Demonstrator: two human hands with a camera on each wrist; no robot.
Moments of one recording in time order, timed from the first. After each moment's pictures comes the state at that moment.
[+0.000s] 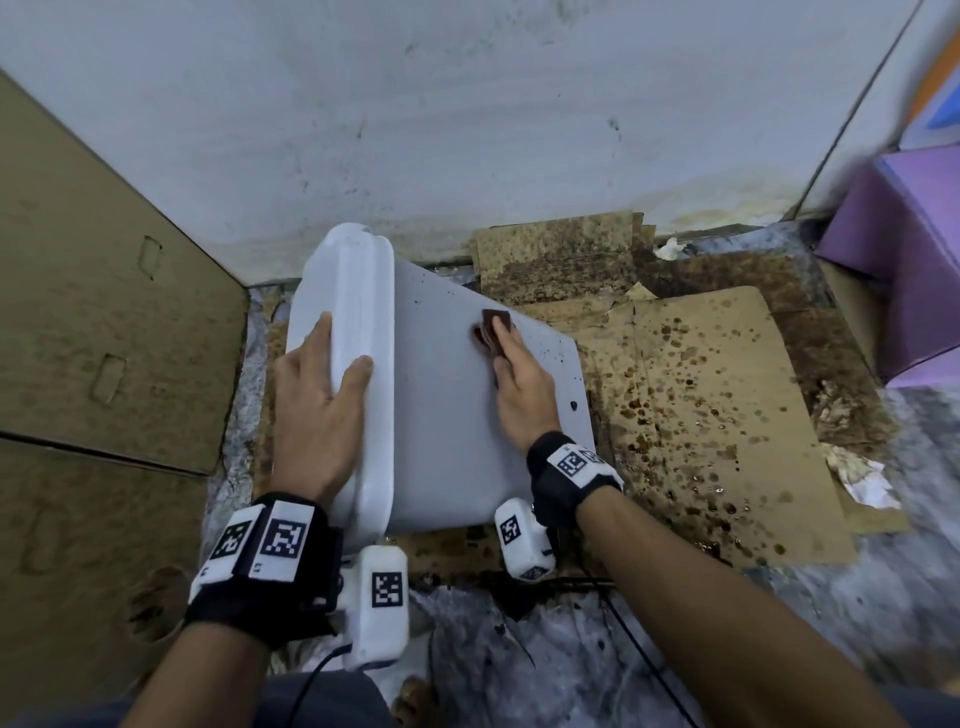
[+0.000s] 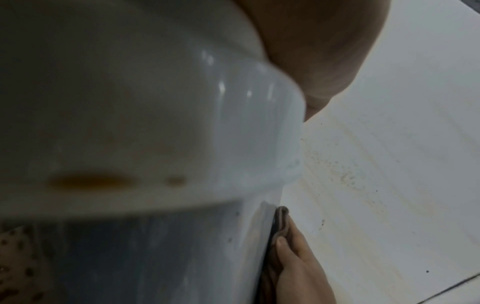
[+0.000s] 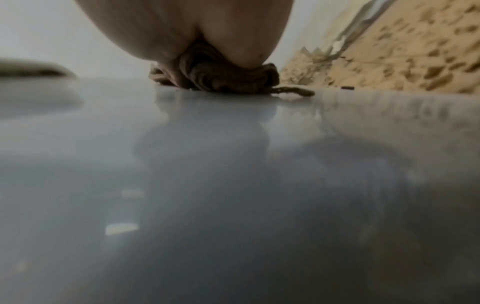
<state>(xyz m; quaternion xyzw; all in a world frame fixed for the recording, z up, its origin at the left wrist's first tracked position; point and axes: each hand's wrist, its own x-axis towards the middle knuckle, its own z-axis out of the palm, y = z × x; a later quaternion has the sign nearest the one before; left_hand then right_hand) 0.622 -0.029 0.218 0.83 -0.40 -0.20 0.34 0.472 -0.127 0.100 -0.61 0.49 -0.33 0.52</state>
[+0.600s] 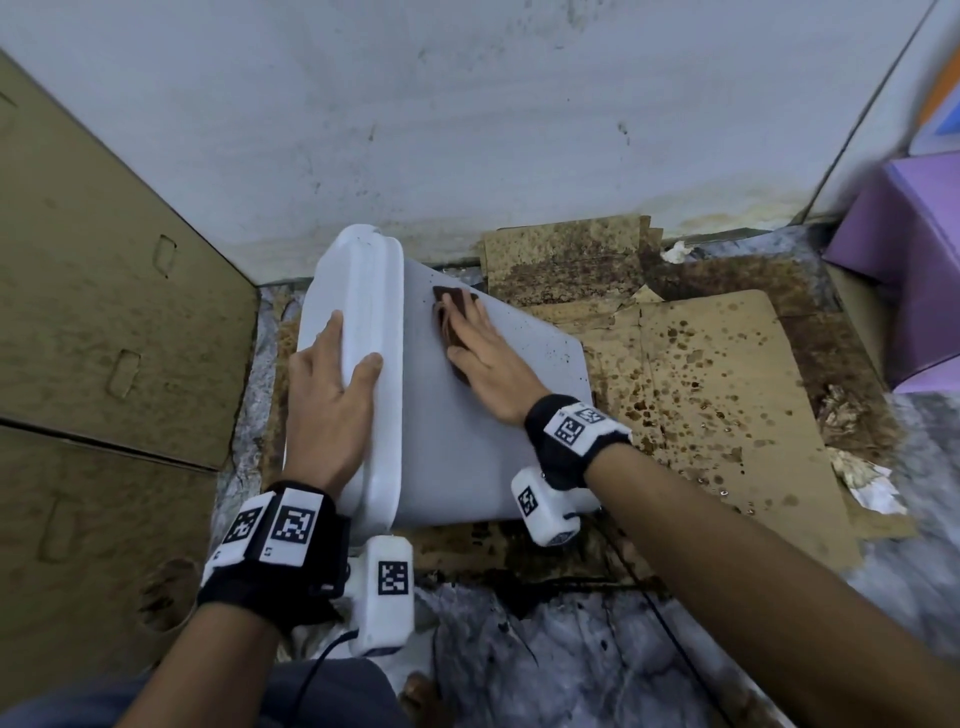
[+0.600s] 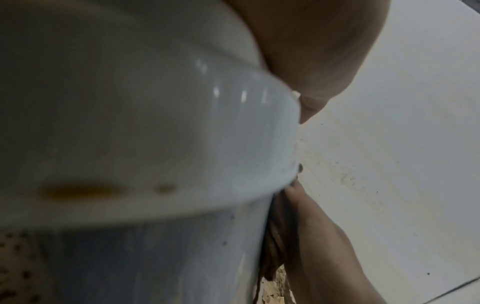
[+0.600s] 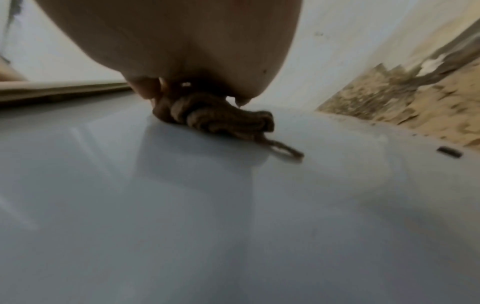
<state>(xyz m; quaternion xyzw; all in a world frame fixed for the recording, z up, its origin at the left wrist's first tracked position) 0.621 -0.030 0.221 0.84 -0.39 -0.21 0.32 0.488 -0.145 0.142 -0.76 0.35 -0.17 0.51</state>
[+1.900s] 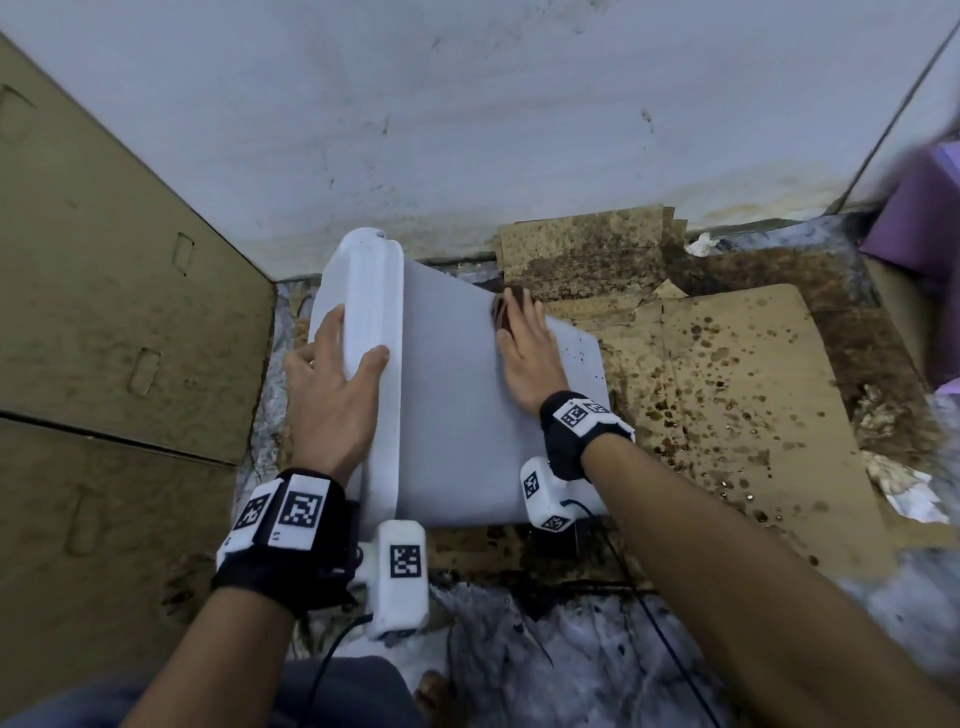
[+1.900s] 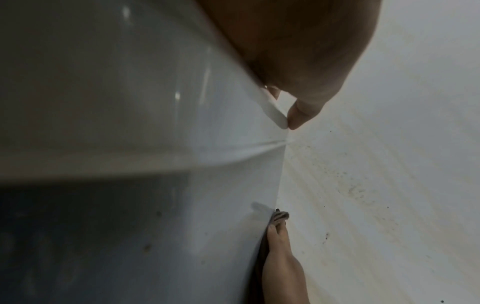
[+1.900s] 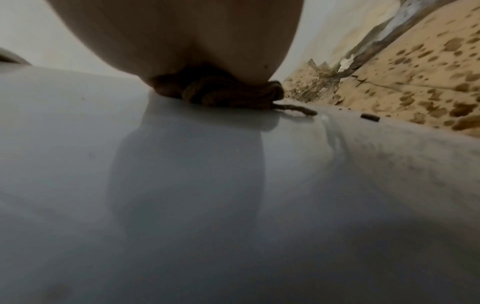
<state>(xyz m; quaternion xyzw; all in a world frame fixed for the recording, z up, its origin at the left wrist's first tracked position) 0.637 -0.042 0.213 0.85 -0.35 -0.21 0.34 0.495 -0.171 0.090 -0.72 0.48 -0.20 0.45</state>
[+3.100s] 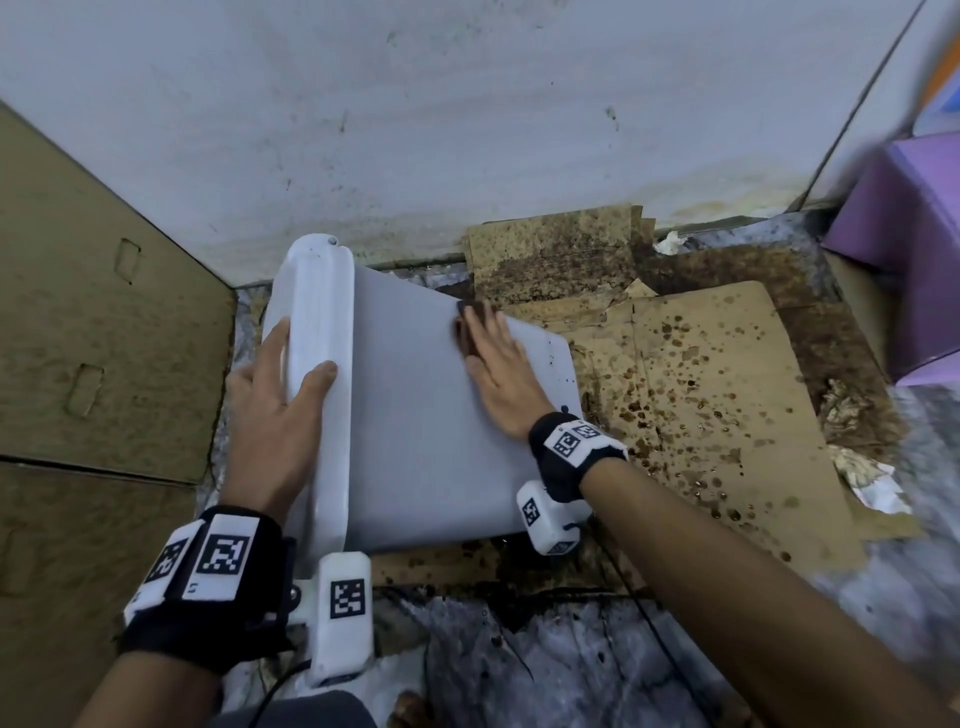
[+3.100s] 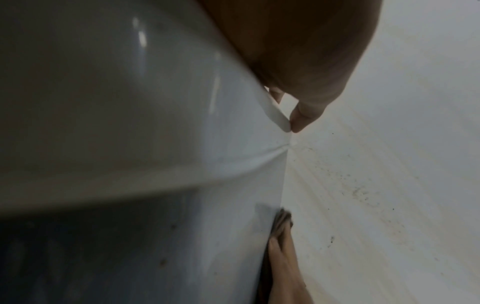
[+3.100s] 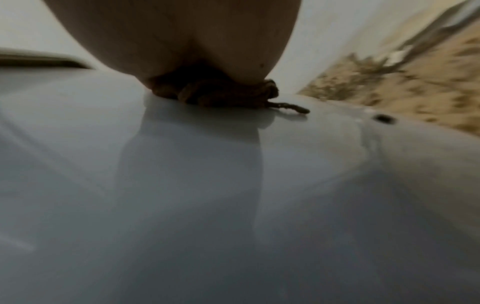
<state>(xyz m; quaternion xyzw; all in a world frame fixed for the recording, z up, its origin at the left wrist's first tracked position) 0.640 -0.040 0.214 0.85 -0.35 -0.21 0.33 0.476 -0.165 0.072 -0.78 0.40 -0.21 0.43</state>
